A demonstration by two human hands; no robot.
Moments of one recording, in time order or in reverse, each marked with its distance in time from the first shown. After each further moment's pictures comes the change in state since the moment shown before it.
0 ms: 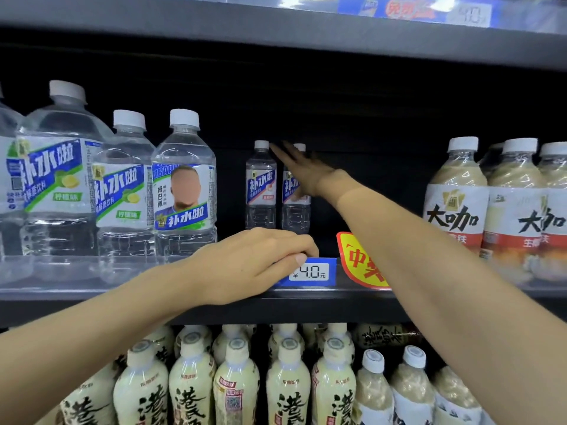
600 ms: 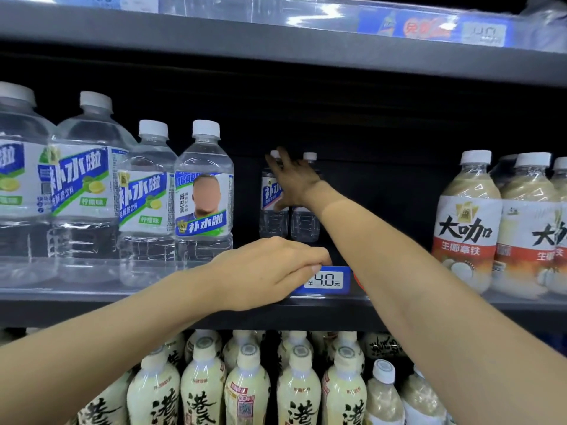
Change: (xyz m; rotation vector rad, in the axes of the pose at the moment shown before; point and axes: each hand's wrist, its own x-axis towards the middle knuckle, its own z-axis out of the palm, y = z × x) left_hand 0.002 -0.005 0.003 0.042 -0.002 0.035; right_hand 0.018 -0.045 0.003 -0.254 0.125 -0.059
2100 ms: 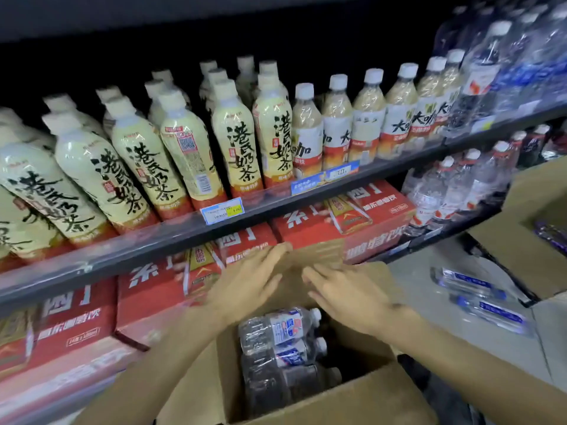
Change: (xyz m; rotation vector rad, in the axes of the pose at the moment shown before) left_hand -0.200 0.145 0.276 -0.254 -0.187 -0.044; right_hand -0.555 -0.224 0.087 0.439 -0.454 0.155
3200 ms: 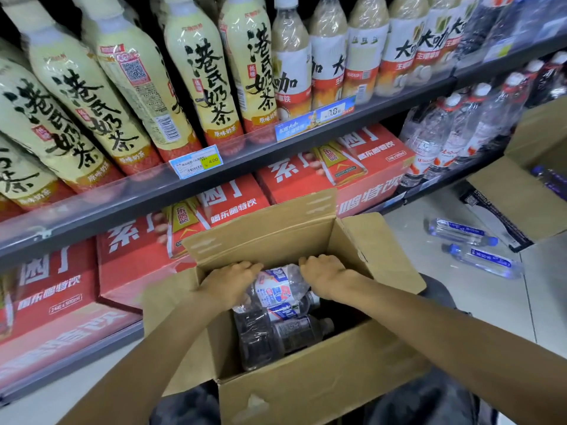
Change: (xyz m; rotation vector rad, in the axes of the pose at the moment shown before) left_hand -0.035 -0.032 0.108 0.043 -0.736 -0.183; right_hand 0.014 -0.012 0.110 -0.078 -0.640 0.224
